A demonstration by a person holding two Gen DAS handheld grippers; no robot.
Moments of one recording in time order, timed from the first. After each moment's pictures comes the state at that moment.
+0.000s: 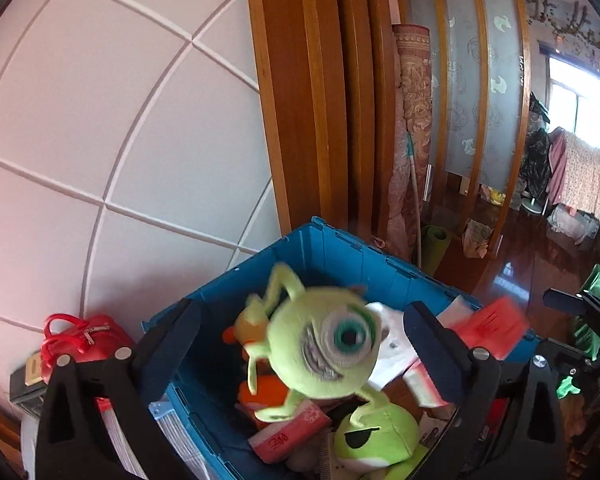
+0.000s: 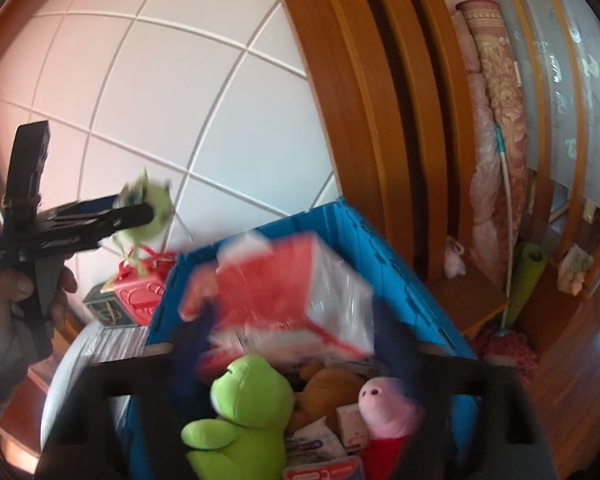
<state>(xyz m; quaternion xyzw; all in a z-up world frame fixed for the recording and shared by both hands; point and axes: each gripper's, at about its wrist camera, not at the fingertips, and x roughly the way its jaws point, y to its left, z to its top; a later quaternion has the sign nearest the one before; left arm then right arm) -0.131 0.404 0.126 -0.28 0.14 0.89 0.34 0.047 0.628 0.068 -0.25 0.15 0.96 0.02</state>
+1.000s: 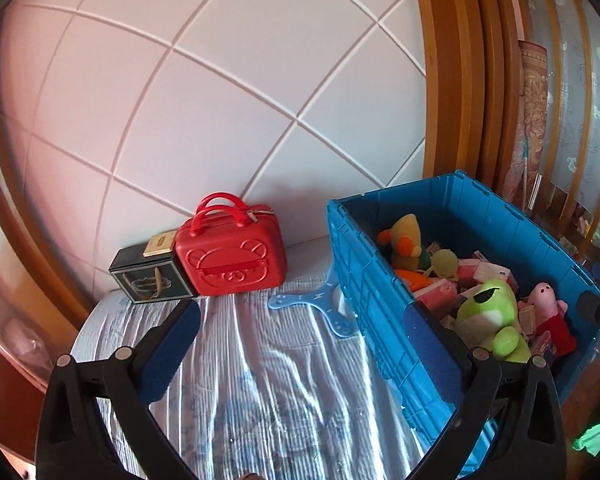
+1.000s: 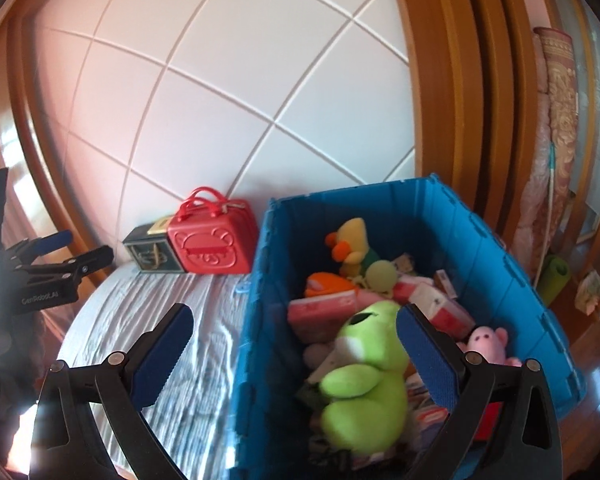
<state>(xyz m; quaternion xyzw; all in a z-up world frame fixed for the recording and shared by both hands) -0.019 0.155 0.104 -0.30 0.09 0.94 0.10 0.078 0.444 0.095 -0.31 0.08 0.94 -0.06</state>
